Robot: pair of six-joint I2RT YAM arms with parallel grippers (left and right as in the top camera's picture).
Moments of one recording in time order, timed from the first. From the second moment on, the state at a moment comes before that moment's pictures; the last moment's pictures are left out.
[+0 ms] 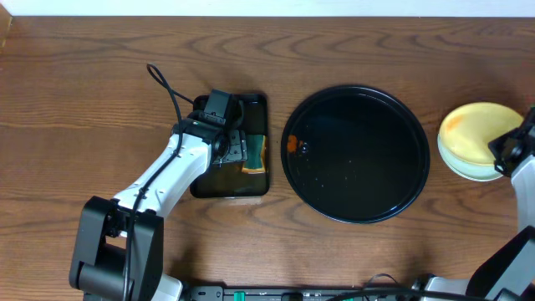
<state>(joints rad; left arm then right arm) -0.32 1.66 1.04 -0.65 -0.09 -0.43 -0.52 1.55 1.03 -0.51 0.28 0.56</state>
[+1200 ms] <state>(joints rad) -0.20 1.41 1.04 -0.83 -0.09 -0.41 0.01 1.49 1.02 -0.71 -0.16 0.02</state>
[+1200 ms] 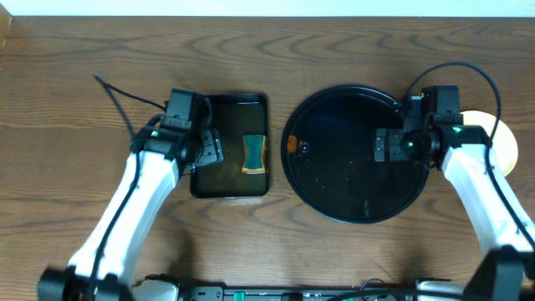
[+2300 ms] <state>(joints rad) -0.20 0.76 0.66 -0.74 -0.09 -0.44 0.08 0.84 0.68 -0.65 0.01 0.12</state>
